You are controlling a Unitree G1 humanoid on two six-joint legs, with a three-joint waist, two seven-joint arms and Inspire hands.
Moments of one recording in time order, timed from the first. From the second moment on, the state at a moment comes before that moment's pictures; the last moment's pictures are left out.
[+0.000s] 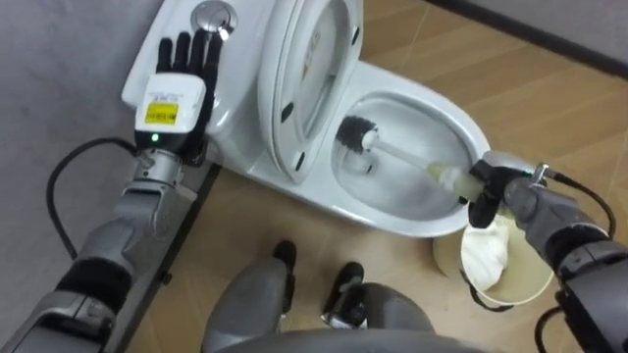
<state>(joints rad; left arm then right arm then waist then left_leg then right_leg) -0.20 0.45 -0.34 0.62 1.01 -0.11 0.56 -0.46 -0.45 0.45 1.21 -0.64 0.00 0.04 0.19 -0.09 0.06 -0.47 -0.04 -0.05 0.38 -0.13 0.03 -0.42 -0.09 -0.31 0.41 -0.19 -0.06</state>
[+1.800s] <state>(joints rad) -0.17 0.44 -0.49 0.52 0.81 0.12 0.74 -0.26 -0.50 0.60 0.98 -0.76 0.27 -0.12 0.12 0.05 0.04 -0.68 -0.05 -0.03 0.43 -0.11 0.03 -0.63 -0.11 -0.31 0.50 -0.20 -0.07</state>
